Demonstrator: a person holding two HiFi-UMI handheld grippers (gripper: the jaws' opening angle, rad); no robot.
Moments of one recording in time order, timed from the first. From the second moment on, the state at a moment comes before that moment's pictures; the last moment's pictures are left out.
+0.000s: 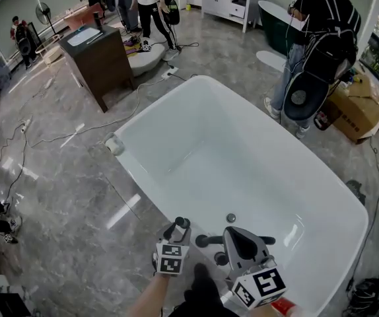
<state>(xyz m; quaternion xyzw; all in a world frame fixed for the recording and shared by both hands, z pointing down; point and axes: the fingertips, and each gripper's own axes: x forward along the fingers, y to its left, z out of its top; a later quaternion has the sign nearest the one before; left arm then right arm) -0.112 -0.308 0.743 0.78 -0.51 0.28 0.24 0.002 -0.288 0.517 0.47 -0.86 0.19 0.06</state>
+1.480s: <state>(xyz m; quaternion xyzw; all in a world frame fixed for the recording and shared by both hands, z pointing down) -0.101 -0.332 0.741 0.78 -0.52 0.28 0.23 0.011 -0.293 0.516 0.47 -0.86 0.19 0.06</state>
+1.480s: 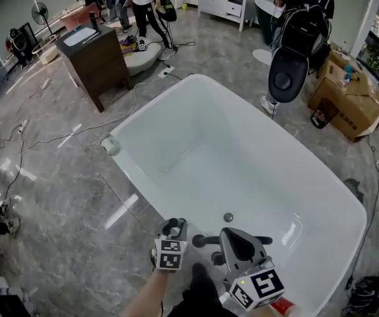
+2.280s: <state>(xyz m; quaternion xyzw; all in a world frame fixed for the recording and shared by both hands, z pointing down) -0.108 -0.307 0.636 0.80 -0.52 0.26 0.17 -0.003 -0.265 0.483 0.47 -0.86 0.18 0.05</state>
